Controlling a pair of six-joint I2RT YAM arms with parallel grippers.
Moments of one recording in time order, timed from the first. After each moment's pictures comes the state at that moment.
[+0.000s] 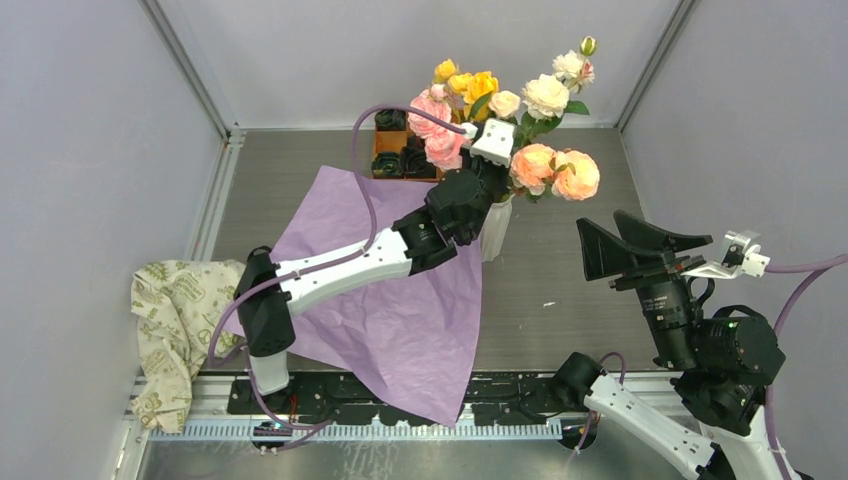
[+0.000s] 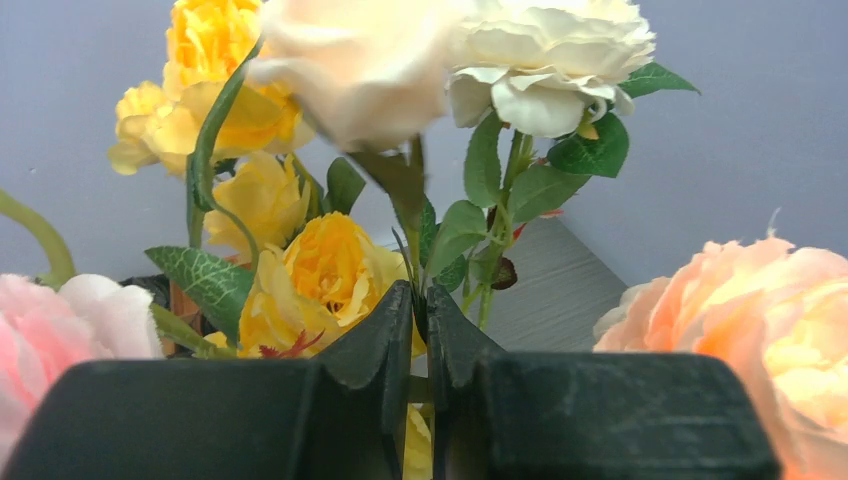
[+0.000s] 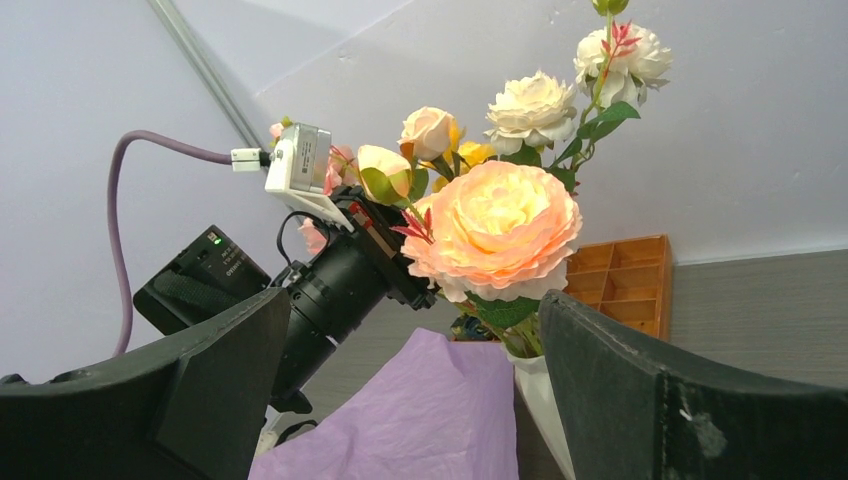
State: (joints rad) left arm -1.11 1.83 1.70 0.38 -0.67 0.11; right arm 0.79 0.31 1.04 -0.31 0.45 0.32
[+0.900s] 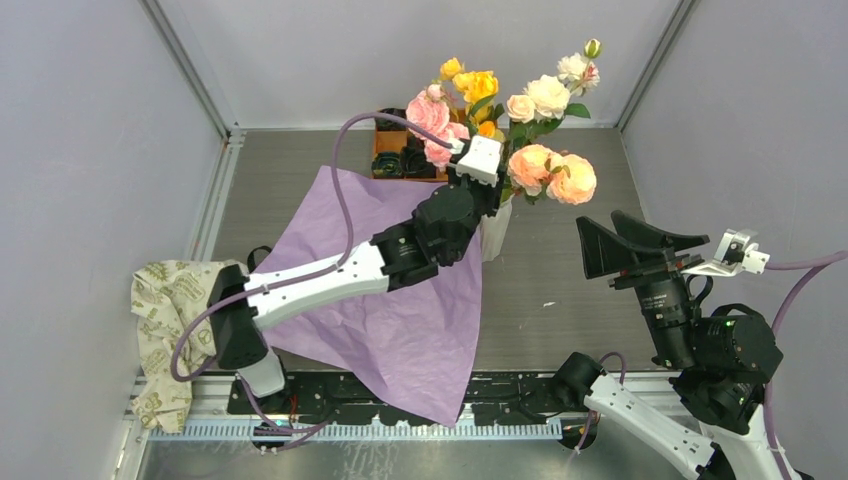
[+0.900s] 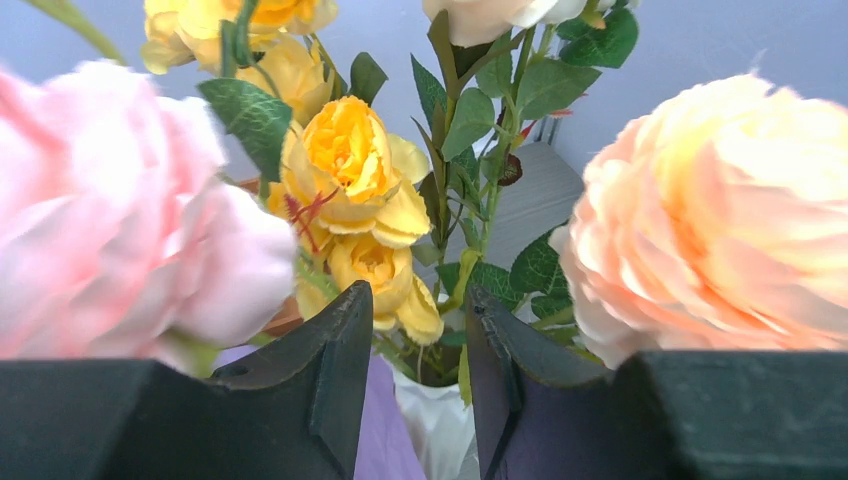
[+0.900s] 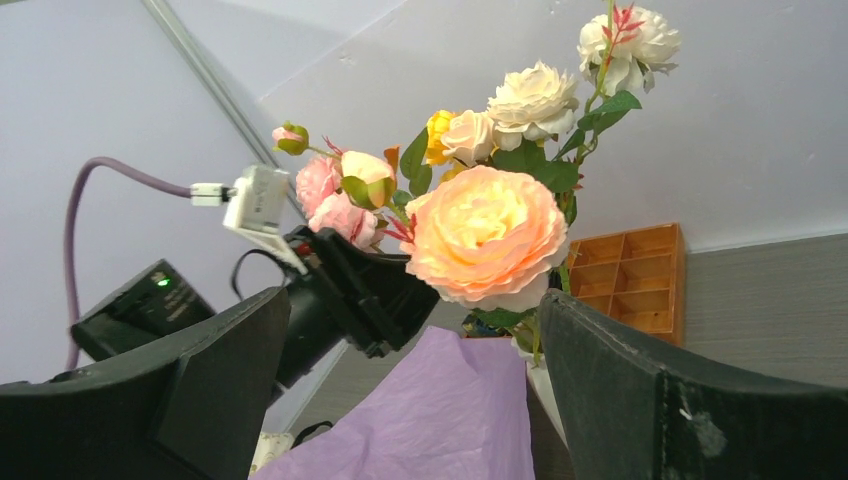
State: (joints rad) left arm -1.16 1.71 1.59 0.20 -0.74 -0.01; right arm 0.79 0.32 1.03 -0.31 0.46 0.36
